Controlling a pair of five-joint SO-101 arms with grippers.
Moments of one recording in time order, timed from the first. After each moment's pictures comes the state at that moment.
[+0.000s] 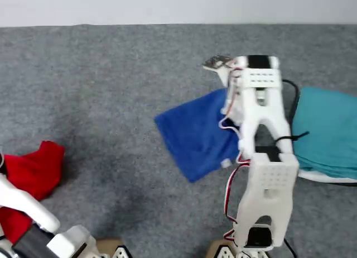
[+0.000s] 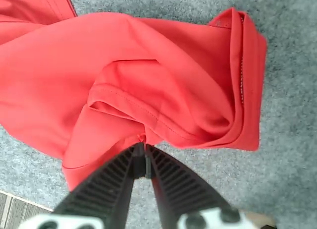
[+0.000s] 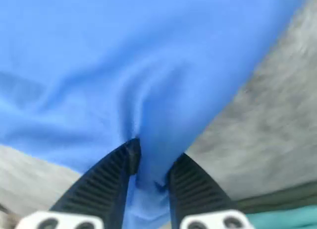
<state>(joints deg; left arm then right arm) -56.1 -12.4 8.6 98.9 -20.4 -1.0 36.8 -34.8 98.3 52.7</state>
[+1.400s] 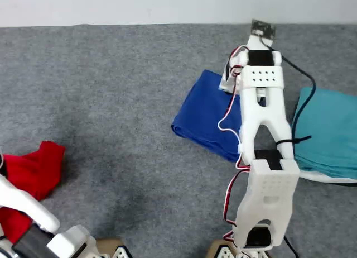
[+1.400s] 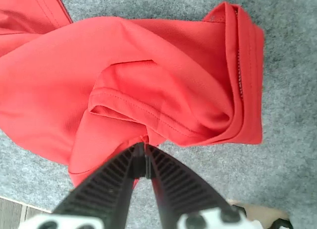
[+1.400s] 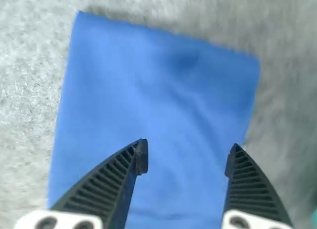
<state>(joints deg) -56.1 -12.4 8.6 98.9 -24.9 -5.1 30.7 -34.8 86.5 -25.8</state>
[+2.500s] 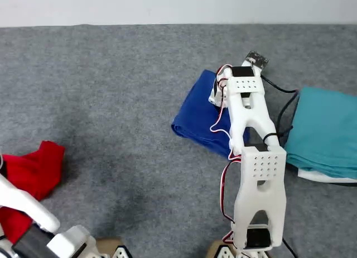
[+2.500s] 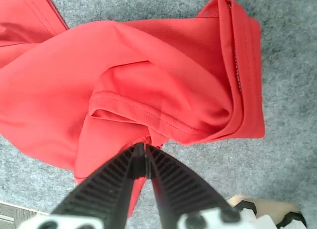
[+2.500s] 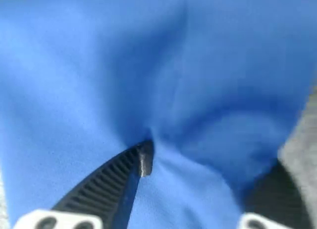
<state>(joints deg) -56.1 -12.4 8.6 98.9 -29.1 -5.9 50.3 -35.9 76.7 -37.4</state>
